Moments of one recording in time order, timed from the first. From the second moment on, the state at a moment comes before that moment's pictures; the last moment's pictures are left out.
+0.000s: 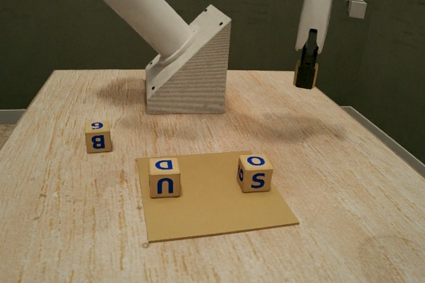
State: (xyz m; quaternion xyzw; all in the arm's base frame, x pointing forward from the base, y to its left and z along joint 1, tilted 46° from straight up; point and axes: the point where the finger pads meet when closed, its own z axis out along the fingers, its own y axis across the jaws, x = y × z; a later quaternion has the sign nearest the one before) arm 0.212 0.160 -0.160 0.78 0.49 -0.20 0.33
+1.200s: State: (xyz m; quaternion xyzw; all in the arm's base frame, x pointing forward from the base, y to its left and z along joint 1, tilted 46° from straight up) arm 0.280 0.116 -0.128 0.90 0.17 -0.08 0.40
